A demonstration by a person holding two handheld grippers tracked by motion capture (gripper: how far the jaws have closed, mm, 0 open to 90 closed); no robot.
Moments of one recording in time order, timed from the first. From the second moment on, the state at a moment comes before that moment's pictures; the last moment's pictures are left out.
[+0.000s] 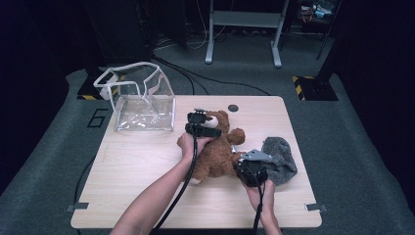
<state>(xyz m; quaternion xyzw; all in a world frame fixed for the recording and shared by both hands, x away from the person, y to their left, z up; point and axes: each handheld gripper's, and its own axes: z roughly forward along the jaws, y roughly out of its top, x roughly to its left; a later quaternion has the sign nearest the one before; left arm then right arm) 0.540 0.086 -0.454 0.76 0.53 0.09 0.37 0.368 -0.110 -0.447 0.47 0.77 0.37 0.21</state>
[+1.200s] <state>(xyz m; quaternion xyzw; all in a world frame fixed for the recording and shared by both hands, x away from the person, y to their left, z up) 0.536 0.080 -0.478 0.77 0.52 0.09 0.35 0.345 -0.145 -0.522 0.49 0.78 0.33 0.22</state>
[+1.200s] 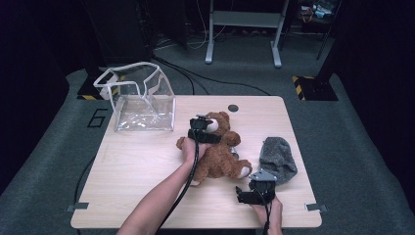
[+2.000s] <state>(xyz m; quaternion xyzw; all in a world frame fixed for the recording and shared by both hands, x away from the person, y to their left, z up) 0.503 0.104 -0.461 0.73 0.47 0.14 0.47 0.348 -0.147 -0.529 0.49 0.77 0.33 0.22</state>
